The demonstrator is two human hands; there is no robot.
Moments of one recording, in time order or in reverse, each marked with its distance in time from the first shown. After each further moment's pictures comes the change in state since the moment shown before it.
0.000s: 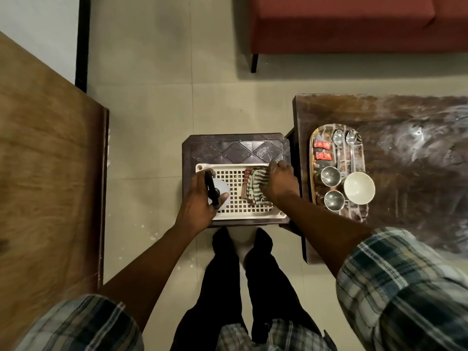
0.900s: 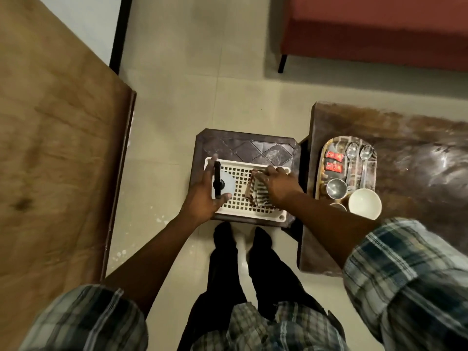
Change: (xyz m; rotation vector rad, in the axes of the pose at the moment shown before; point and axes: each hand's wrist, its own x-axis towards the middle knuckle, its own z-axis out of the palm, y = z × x) left_hand -0.006 0.019 0.001 -0.043 0.015 -0.094; right_hand 0.015 0.010 -0.018 -0.445 -0.220 -0.474
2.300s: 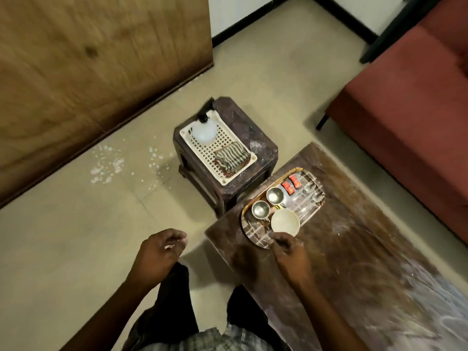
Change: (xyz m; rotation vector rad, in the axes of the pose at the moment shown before) left_hand -0.293 0.212 0.284 -0.569 0.638 -0.687; right_hand -0.262 0.239 0.080 0.789 0.189 -0.165
